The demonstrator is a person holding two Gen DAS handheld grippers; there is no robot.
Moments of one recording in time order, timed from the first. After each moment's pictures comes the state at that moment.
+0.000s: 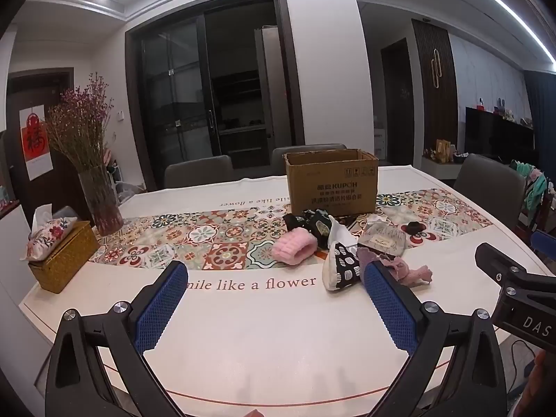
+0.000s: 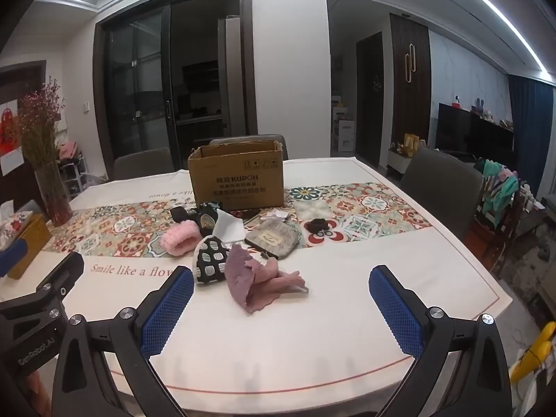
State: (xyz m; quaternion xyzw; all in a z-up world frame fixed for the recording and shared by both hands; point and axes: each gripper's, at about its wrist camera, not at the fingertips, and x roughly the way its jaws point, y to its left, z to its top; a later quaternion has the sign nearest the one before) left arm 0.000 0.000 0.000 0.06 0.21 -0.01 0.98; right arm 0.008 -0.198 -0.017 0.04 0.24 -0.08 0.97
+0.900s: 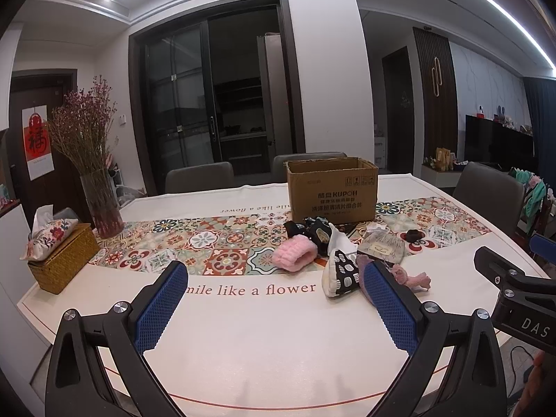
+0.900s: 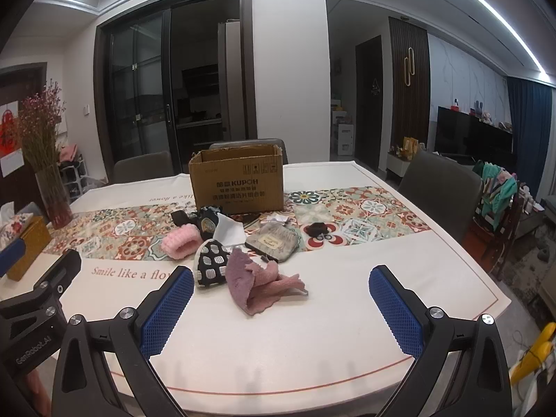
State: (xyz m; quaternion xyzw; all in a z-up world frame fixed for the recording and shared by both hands) left arm -0.007 0.003 0.002 0.05 0.19 -0.01 0.98; right arm 0.006 -0.197 -0.014 0.03 0.23 -0.08 0.97
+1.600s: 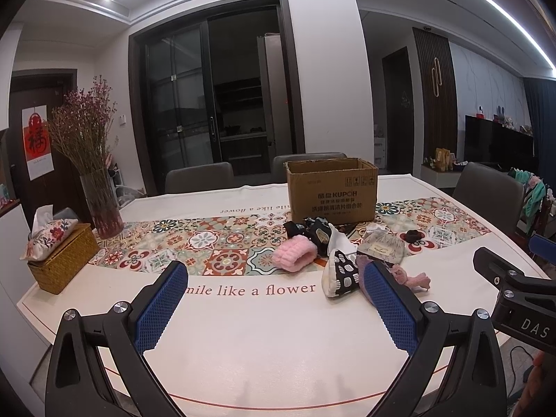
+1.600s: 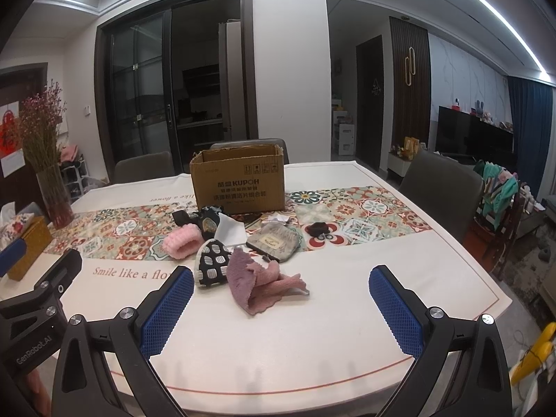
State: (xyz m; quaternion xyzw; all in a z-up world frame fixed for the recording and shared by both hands) left arm -0.007 0.004 0.004 0.05 0.19 -0.01 0.98; right arm 0.006 -0.196 -0.012 0.03 0.23 -0.08 0.97
